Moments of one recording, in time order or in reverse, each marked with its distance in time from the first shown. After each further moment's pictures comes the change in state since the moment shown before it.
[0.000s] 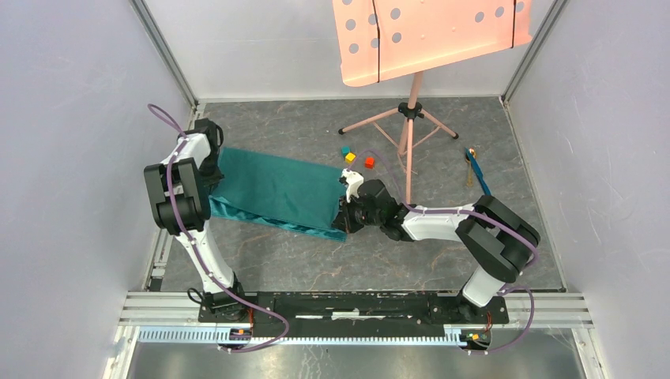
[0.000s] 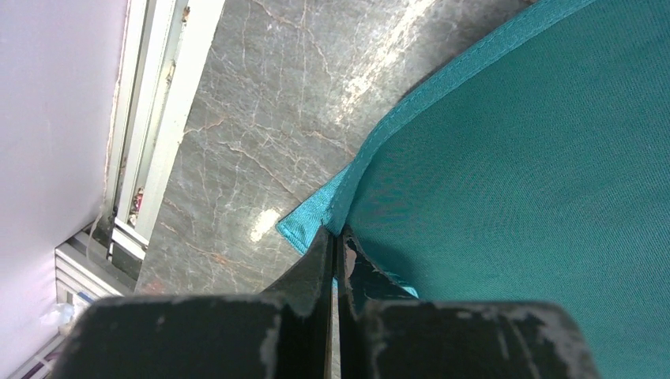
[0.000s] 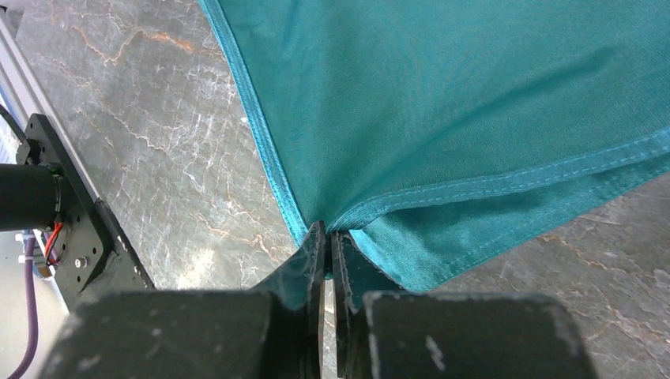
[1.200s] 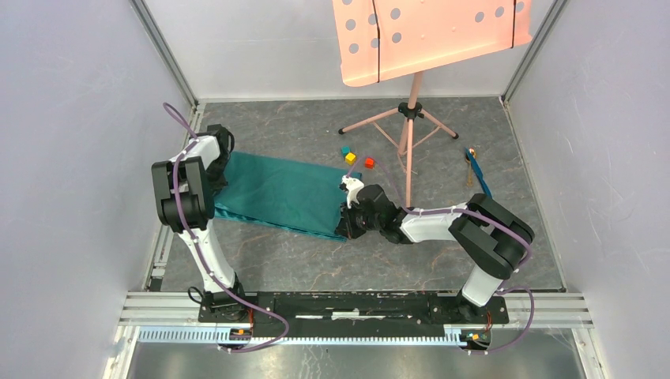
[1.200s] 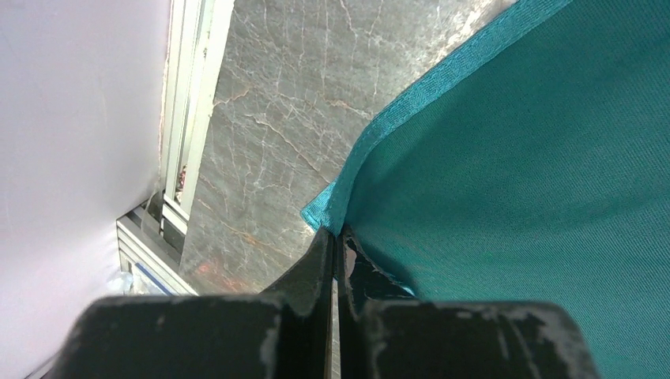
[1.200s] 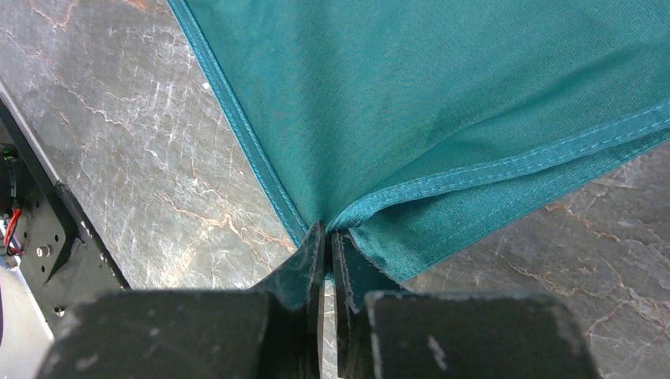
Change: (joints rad) left arm -0.058 0.017 -0.042 -0.039 -0.149 0.000; right arm 0.009 0.040 -0.023 -0.001 0.006 -0.007
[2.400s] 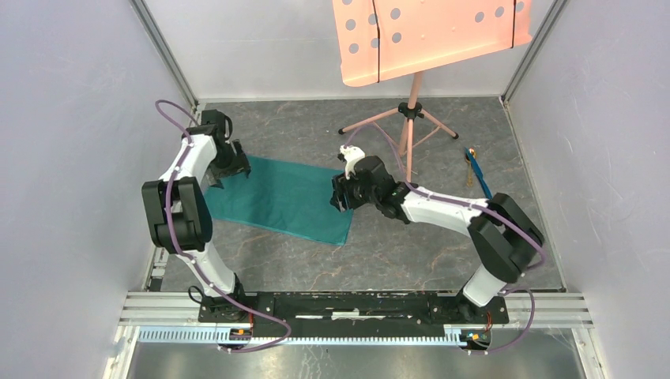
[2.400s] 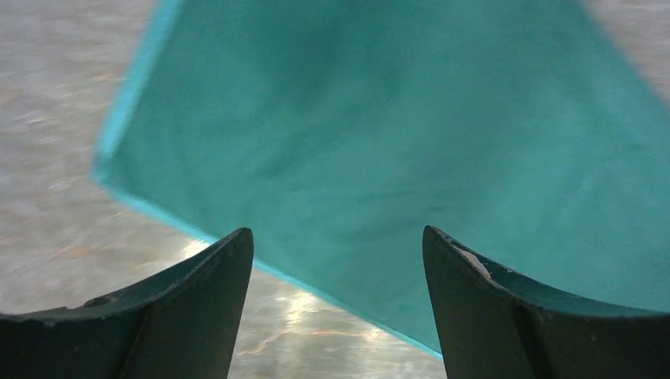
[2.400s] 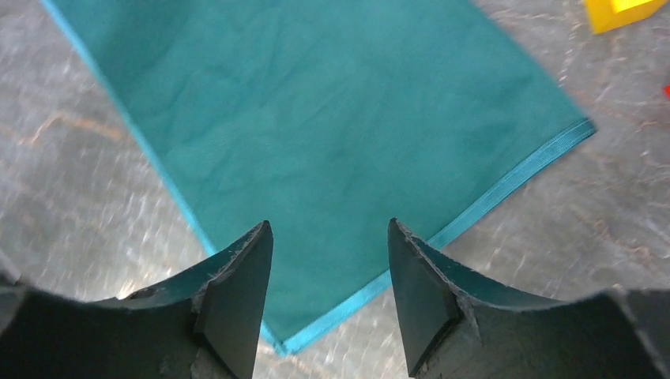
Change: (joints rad) left arm -0.048 -0.222 -0.022 0.035 0.416 -0.010; right arm -0.057 -0.094 0.218 -0.271 0.147 -0.148
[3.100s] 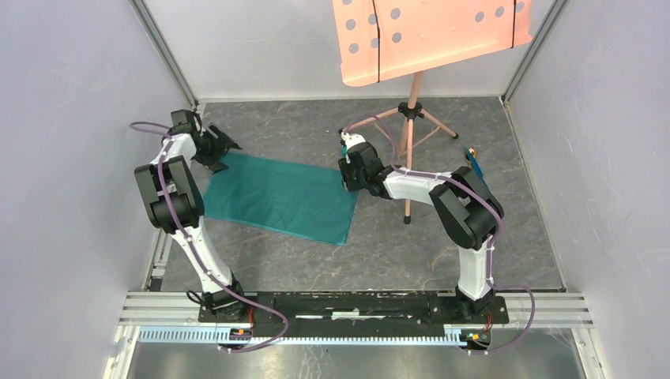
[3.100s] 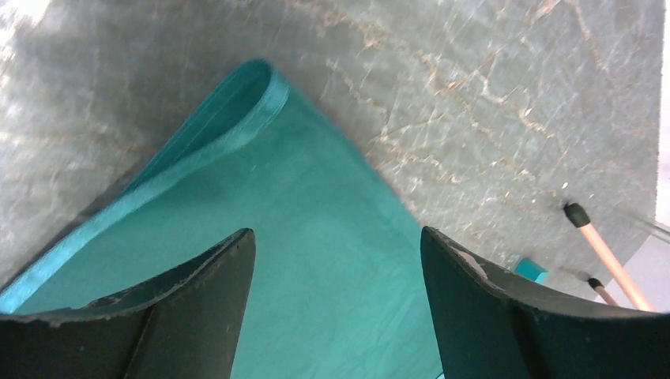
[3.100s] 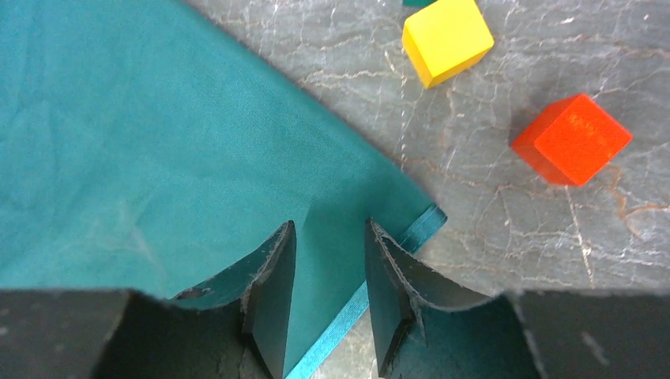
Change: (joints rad) left arm 0.206 0.234 0.098 0.359 0.495 -0.270; right arm -0.114 0.350 0.254 -0.037 0.193 -0.019
